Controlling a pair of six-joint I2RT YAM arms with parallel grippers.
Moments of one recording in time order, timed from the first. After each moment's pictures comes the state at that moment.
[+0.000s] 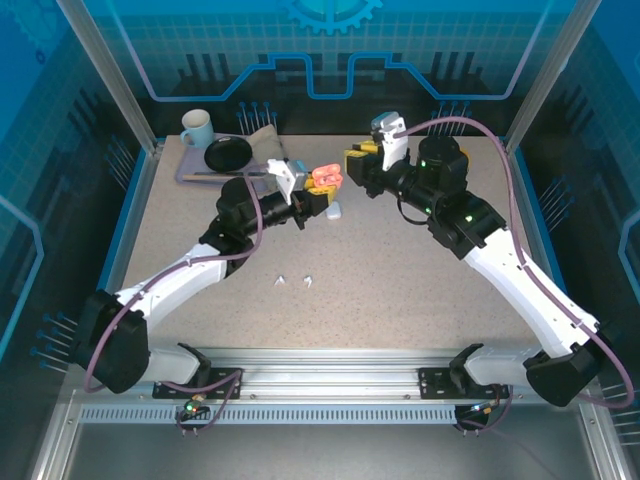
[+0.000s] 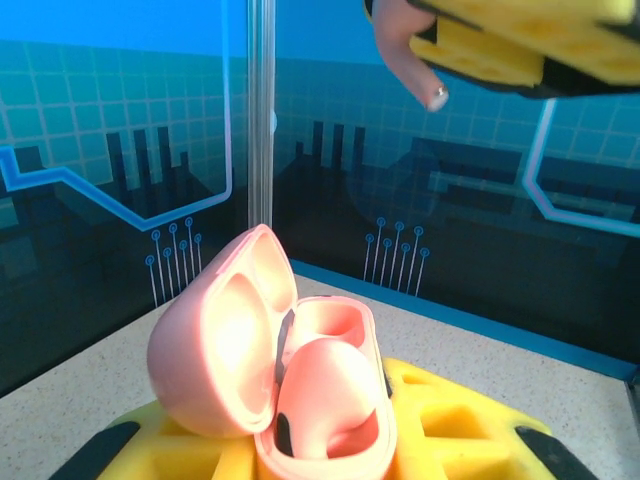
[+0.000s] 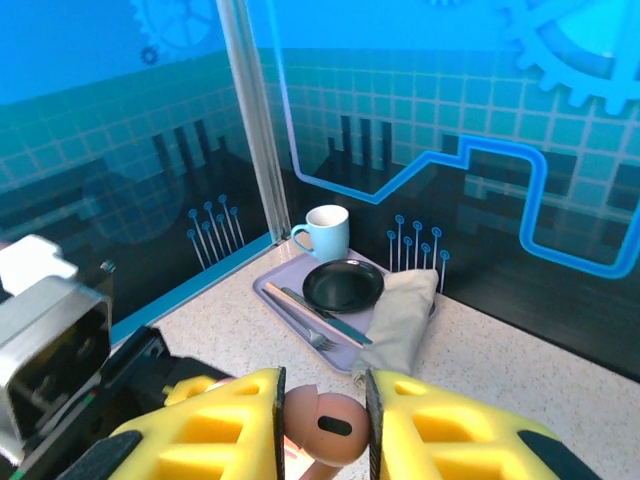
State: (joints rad) left arm -0.48 1.35 0.92 0.52 0.54 -0.11; right arm 0.59 1.26 1.40 -0.27 -0.16 0.07
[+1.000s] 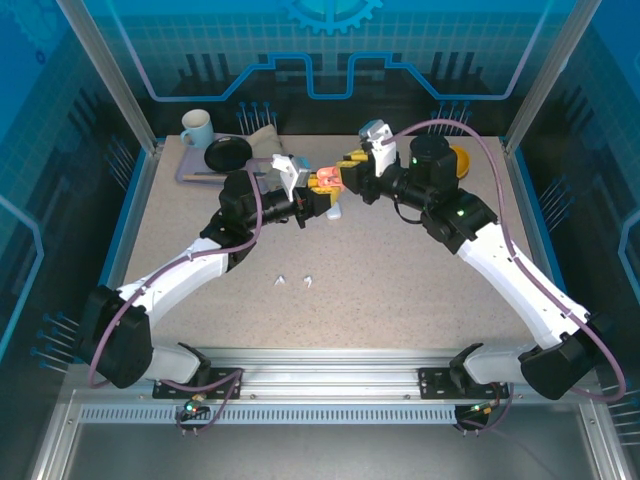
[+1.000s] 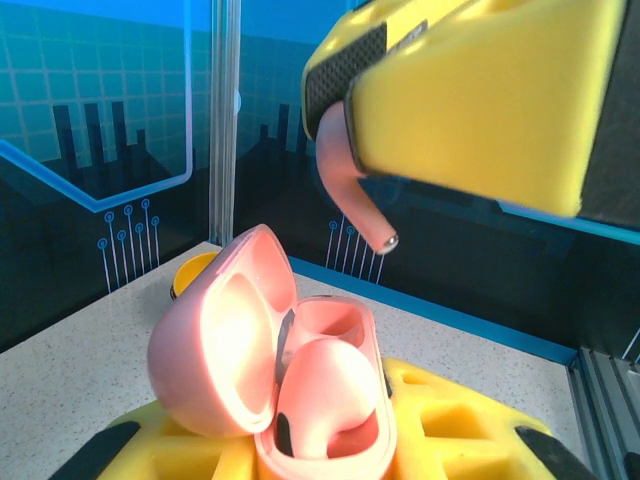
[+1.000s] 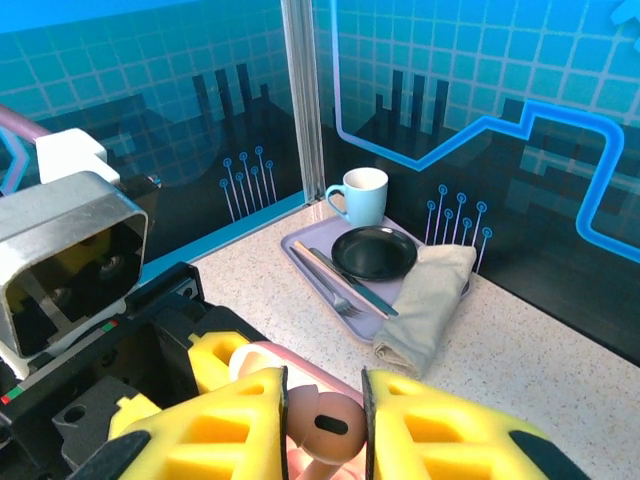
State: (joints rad) left arm -0.47 1.38 0.96 0.46 0.62 -0.14; right arm 0.56 1.30 1.38 -0.29 -0.29 0.00
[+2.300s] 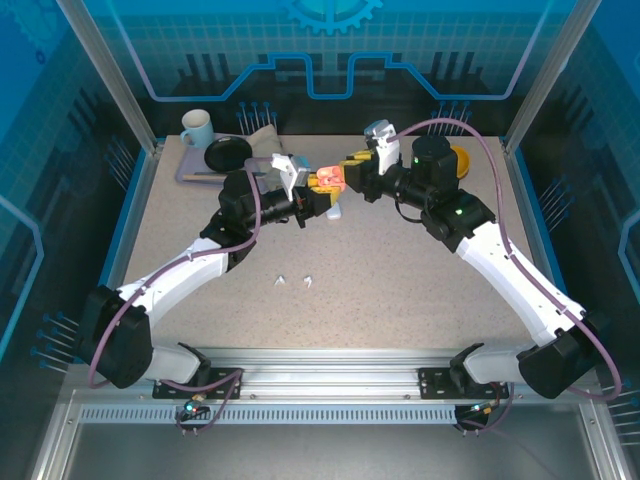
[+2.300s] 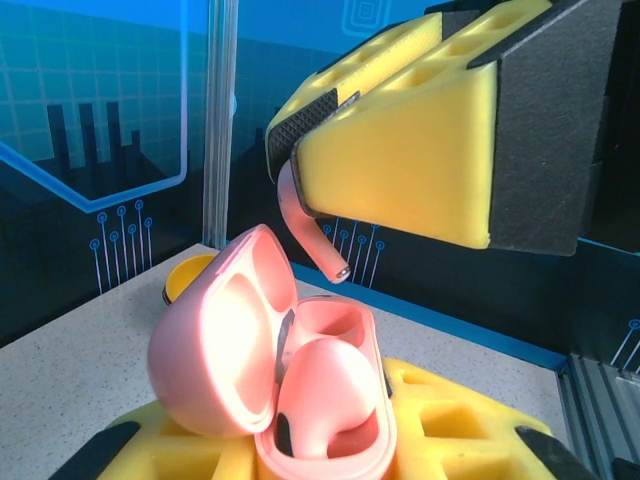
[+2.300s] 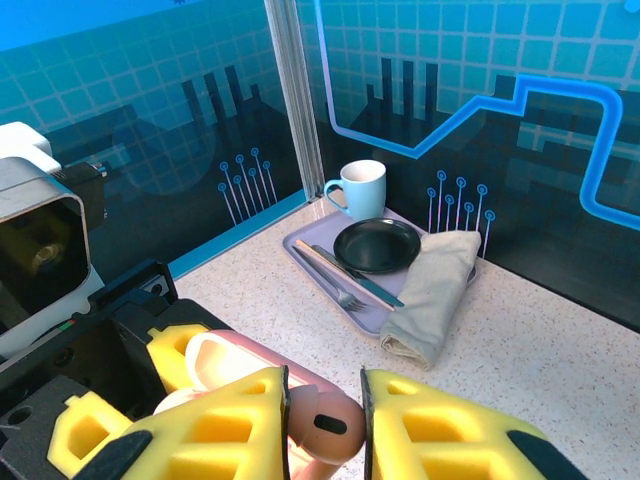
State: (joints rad) left arm -0.47 1.38 0.96 0.47 0.63 -0.17; right arm 0.52 1.31 1.34 -0.24 -0.32 0.07
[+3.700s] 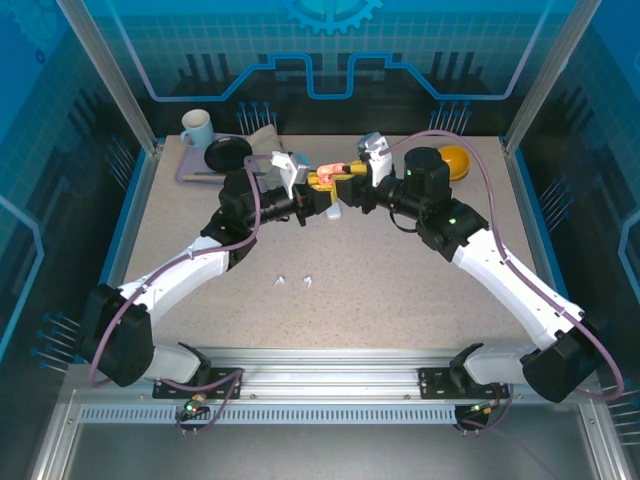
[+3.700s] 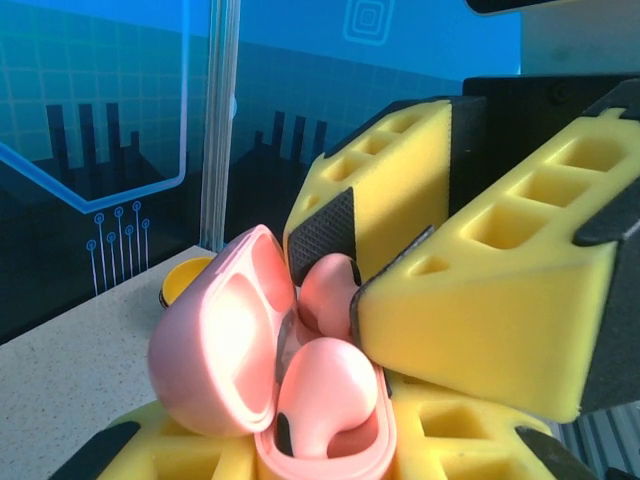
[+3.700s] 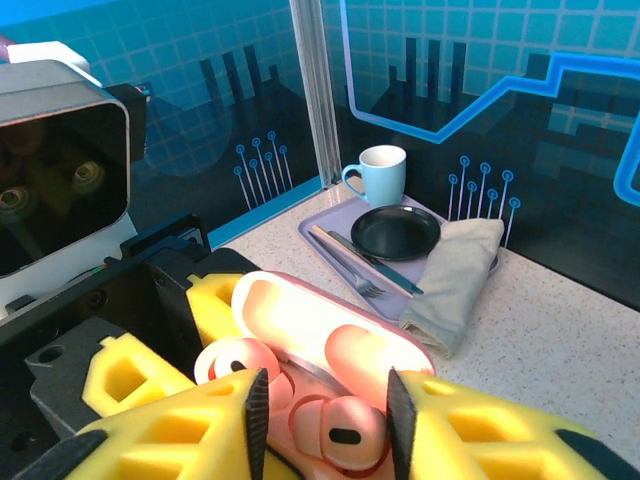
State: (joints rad) left arm -0.47 1.39 0.97 0.48 0.63 -0.20; right arm 0.57 1.29 1.26 -0.20 -0.31 0.06
